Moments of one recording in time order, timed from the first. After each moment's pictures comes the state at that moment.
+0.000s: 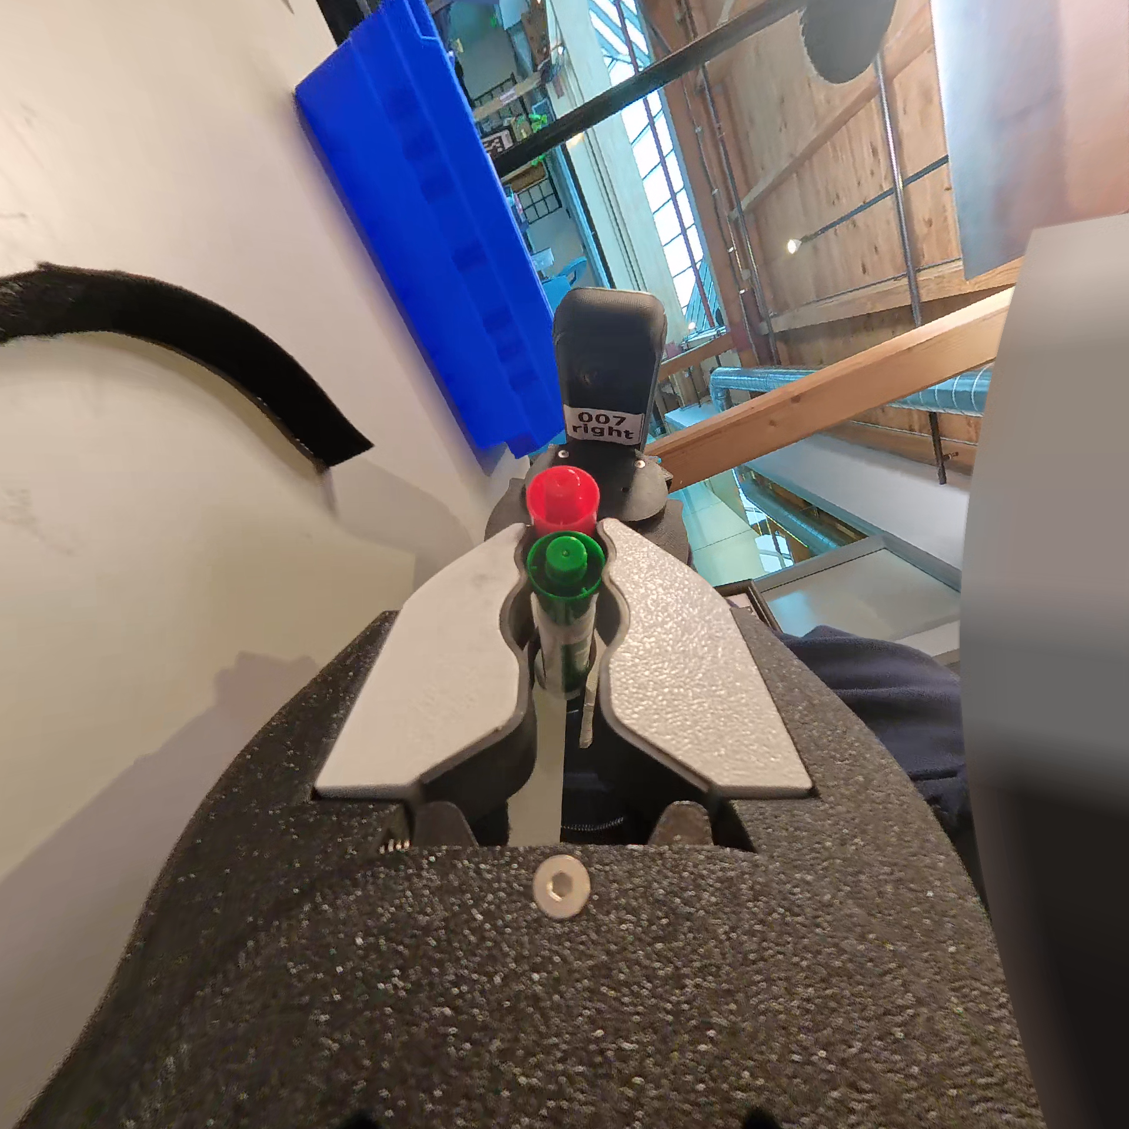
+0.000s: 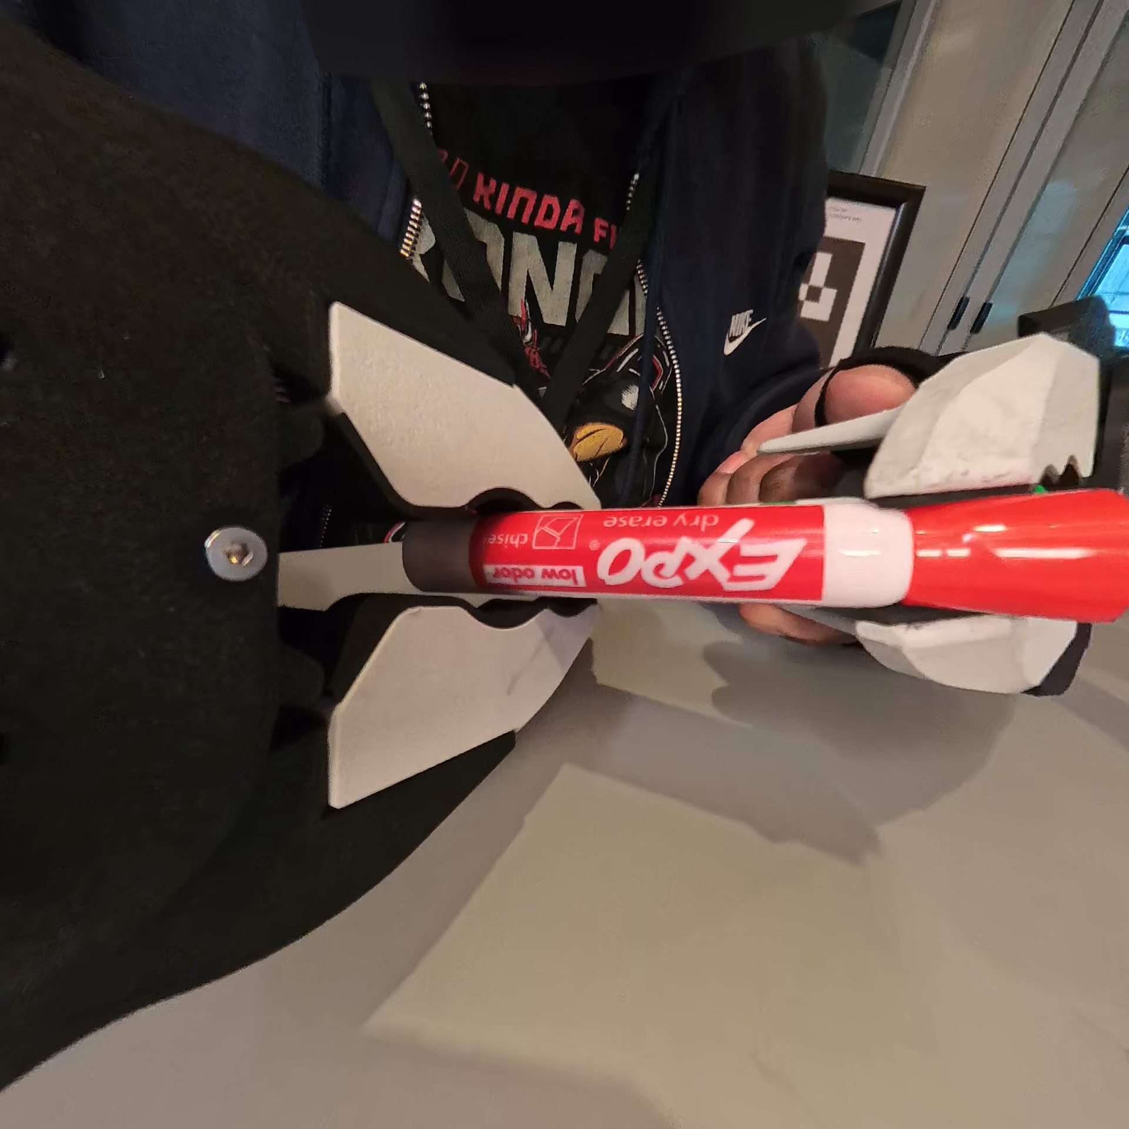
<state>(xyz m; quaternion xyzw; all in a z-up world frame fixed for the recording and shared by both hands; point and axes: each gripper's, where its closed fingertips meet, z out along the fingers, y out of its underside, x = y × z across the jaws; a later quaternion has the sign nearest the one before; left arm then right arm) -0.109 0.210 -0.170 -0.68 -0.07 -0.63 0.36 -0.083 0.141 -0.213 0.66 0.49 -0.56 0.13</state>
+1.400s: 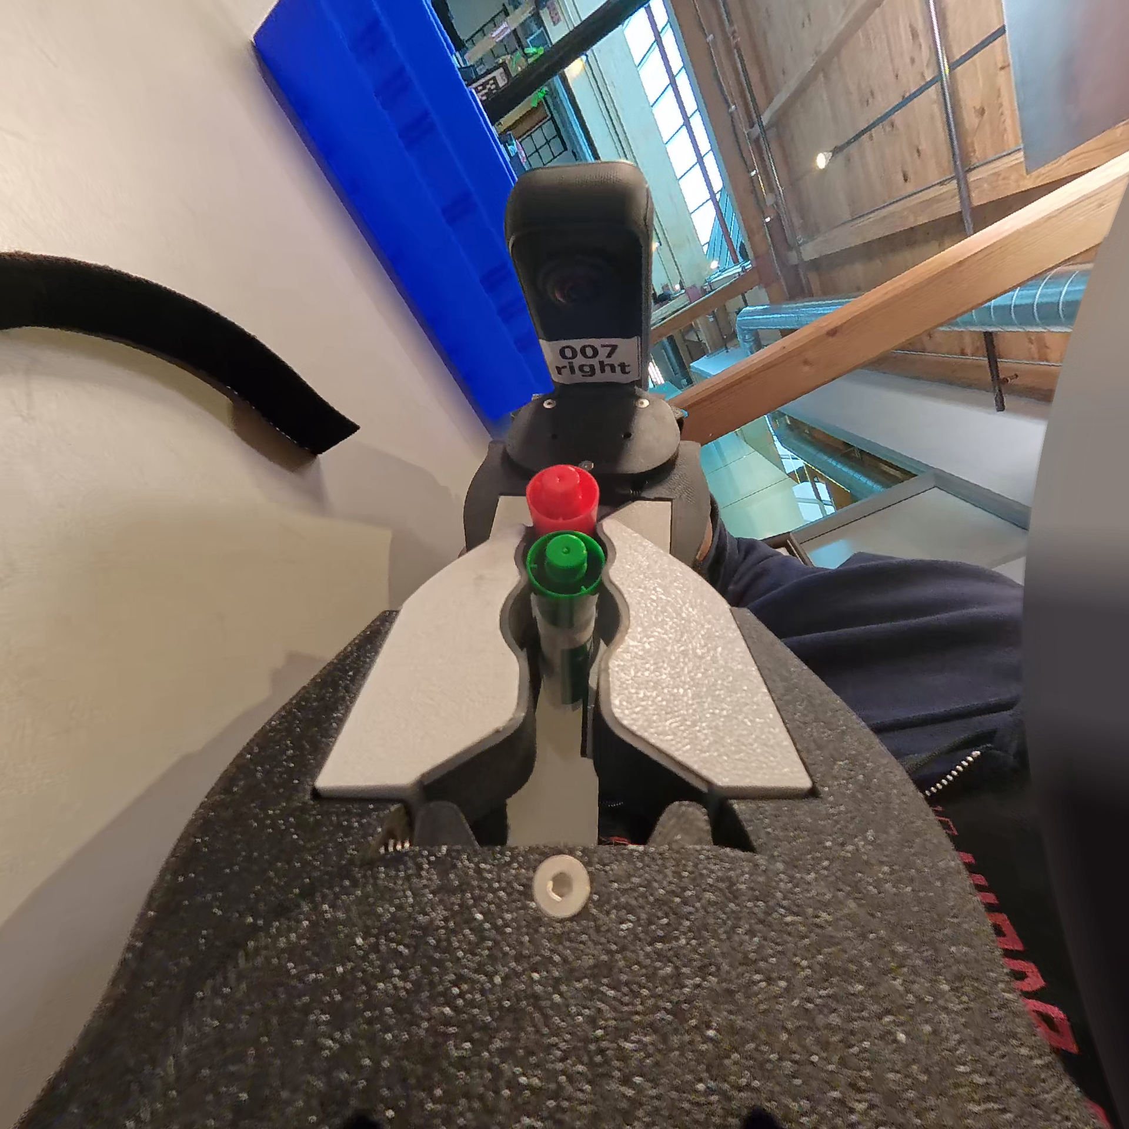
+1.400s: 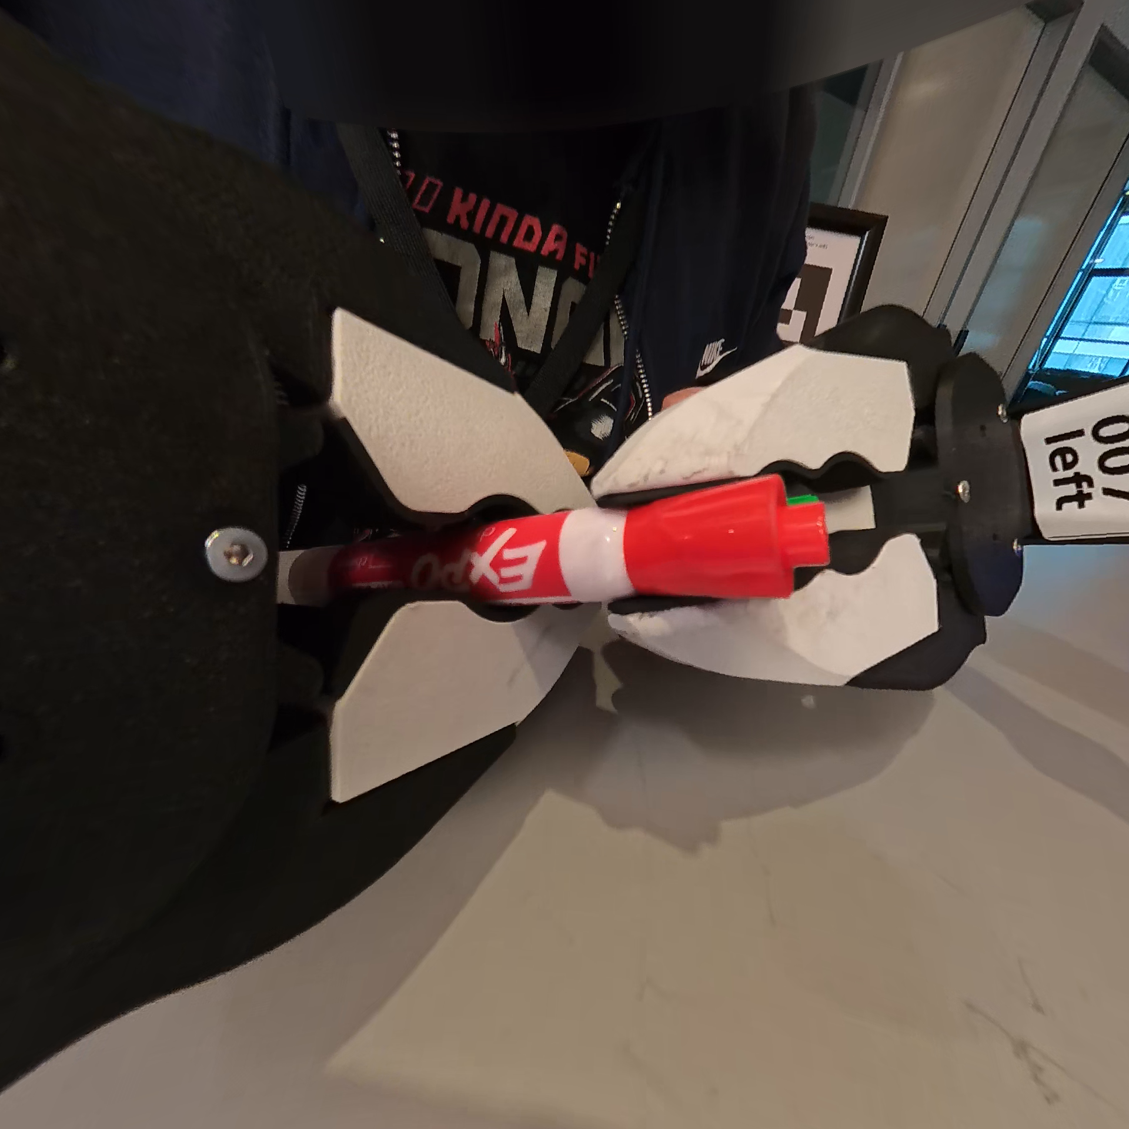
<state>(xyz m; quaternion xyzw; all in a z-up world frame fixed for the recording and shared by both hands) -0.092 0.205 -0.178 -0.70 -0.02 -0.61 0.36 -0.106 0.143 -0.210 0.66 0.47 -0.57 0.14</state>
